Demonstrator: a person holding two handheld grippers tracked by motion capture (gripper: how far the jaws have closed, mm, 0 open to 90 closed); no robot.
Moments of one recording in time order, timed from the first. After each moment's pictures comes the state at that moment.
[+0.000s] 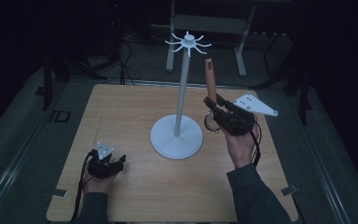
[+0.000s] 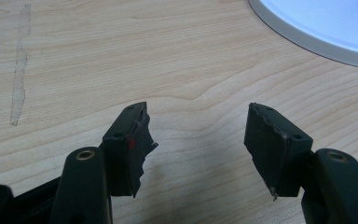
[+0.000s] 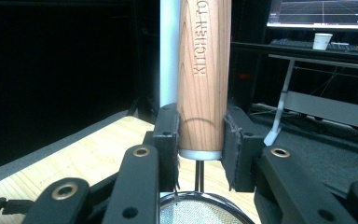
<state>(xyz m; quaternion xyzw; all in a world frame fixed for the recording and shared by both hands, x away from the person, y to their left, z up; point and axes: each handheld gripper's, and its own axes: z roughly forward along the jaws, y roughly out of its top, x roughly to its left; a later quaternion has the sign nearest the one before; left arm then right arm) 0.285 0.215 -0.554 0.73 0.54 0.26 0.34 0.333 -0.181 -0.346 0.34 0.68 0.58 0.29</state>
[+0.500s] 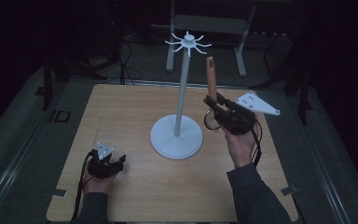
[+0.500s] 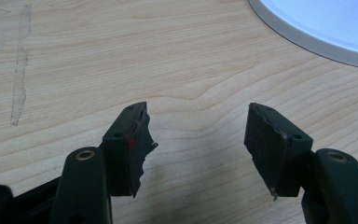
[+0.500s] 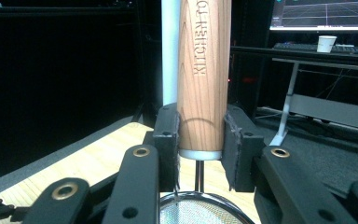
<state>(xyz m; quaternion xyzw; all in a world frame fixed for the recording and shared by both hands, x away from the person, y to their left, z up) 0.285 0.215 -0.554 0.73 0.54 0.26 0.34 0.333 -0.182 -0.343 0.34 0.67 0.59 0.28</state>
